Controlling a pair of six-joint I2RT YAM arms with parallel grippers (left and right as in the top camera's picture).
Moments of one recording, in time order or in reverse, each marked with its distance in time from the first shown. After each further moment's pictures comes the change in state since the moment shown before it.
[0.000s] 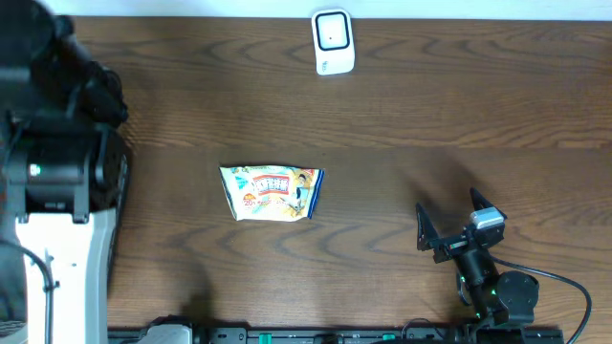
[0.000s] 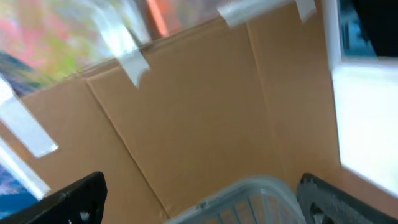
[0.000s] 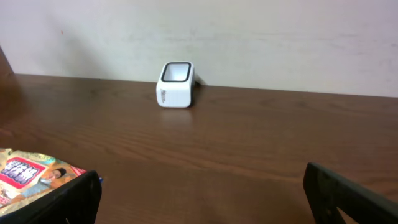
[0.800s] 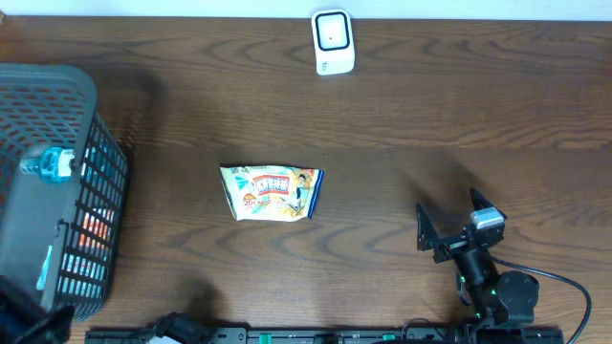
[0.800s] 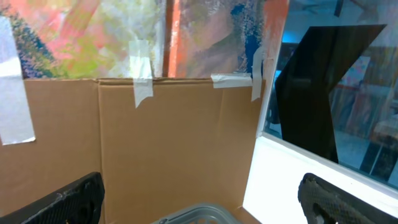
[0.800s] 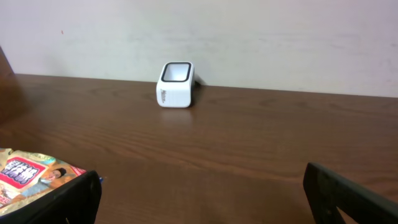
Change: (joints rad) left arm -0.420 -0.430 0.004 0.167 -0.087 0.150; right arm 0.000 0.000 0.000 0.000 0.000 0.000
